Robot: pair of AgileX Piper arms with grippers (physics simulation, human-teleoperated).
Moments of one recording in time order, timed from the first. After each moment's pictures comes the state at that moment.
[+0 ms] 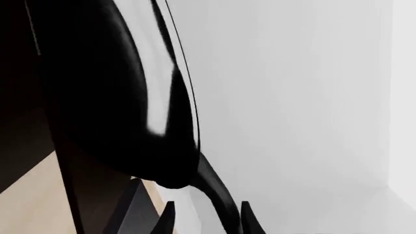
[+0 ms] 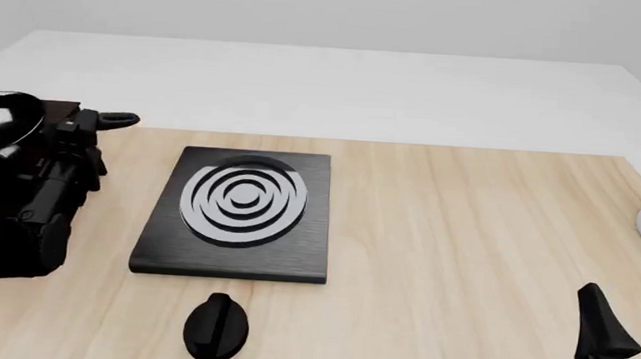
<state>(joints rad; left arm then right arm) 0.13 1.76 -0.63 -1.07 -1.29 -0.05 0.10 0.00 -0.10 0.09</state>
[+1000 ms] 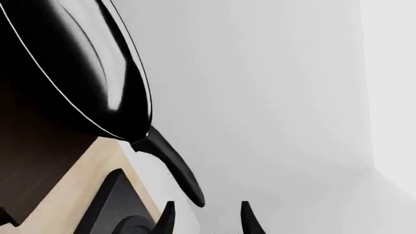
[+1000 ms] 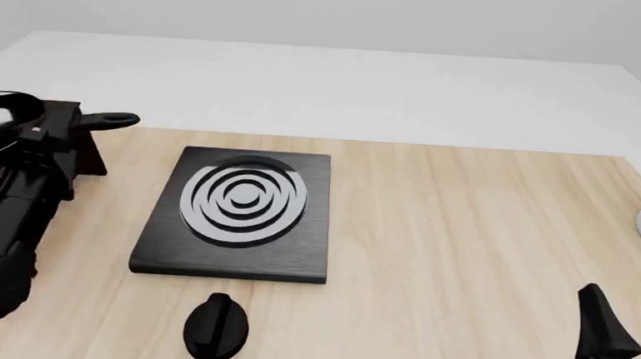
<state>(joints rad) 0.11 1.44 -0.42 -1.04 -1.23 -0.05 0.09 0.00 -0.09 0.10</state>
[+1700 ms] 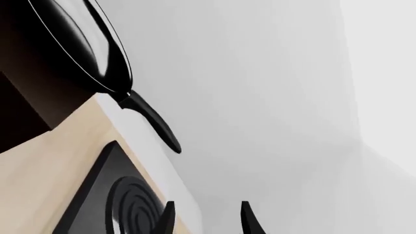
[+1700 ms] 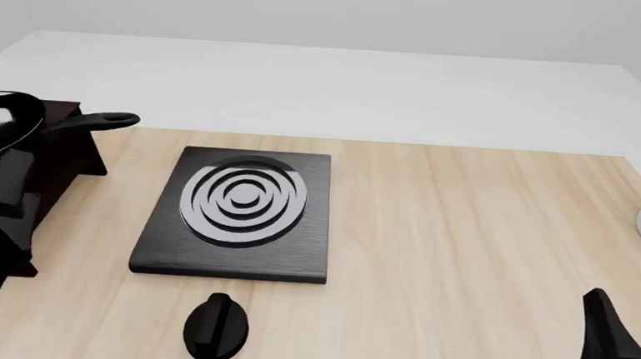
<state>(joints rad) 0.06 0.79 -0.13 -0.72 -1.17 -0.05 0.02 0.00 -0.03 0.11</state>
